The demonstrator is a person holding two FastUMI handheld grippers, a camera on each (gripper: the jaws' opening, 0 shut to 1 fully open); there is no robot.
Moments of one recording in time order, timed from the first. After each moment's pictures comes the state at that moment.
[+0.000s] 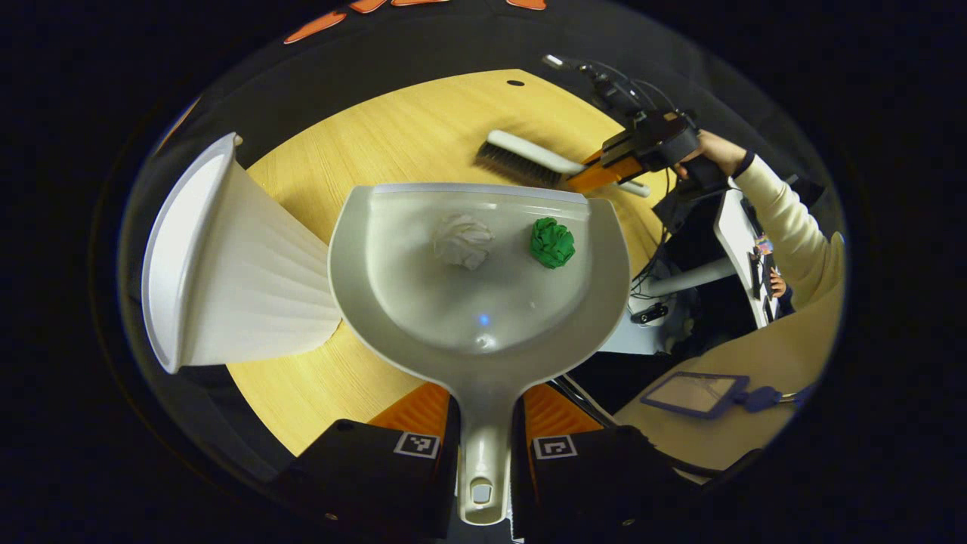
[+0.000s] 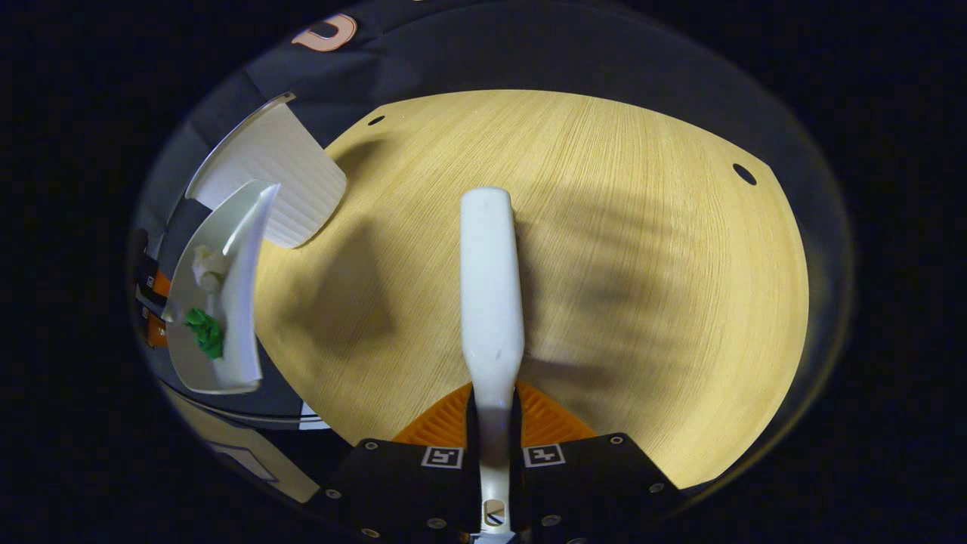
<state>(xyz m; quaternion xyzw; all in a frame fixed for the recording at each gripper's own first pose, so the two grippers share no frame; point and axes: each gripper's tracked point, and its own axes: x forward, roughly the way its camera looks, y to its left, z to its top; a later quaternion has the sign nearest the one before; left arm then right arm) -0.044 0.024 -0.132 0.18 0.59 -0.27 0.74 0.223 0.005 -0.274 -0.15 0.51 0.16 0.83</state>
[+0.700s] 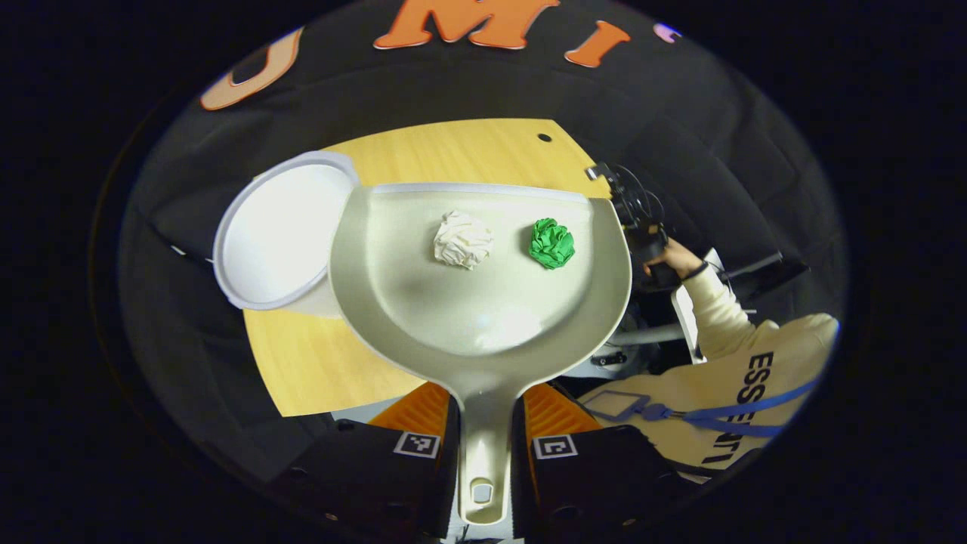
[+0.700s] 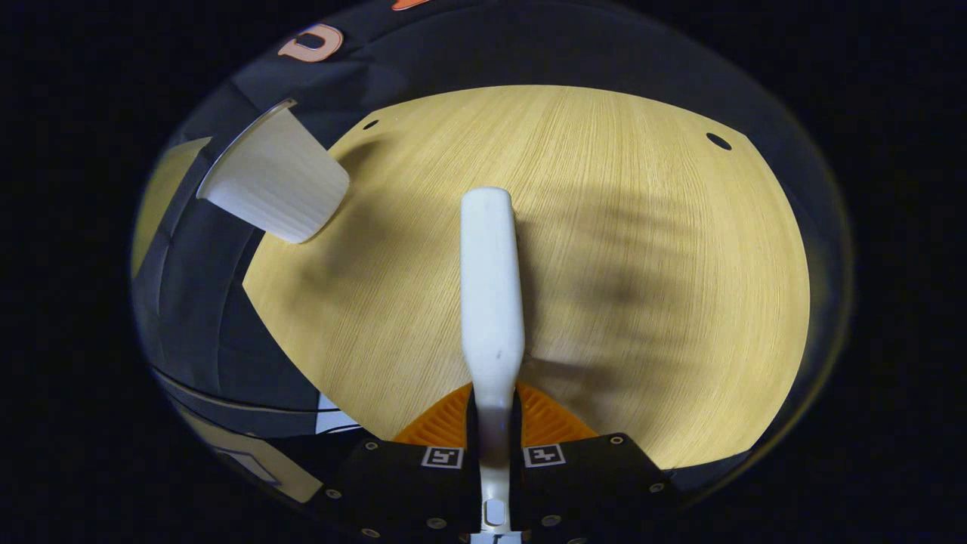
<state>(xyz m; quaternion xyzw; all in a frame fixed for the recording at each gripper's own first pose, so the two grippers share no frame) 0.004 0.071 0.030 0.06 0.57 -0.20 0.79 0.218 0.007 -0.289 -0.11 0.51 0.15 0.84</state>
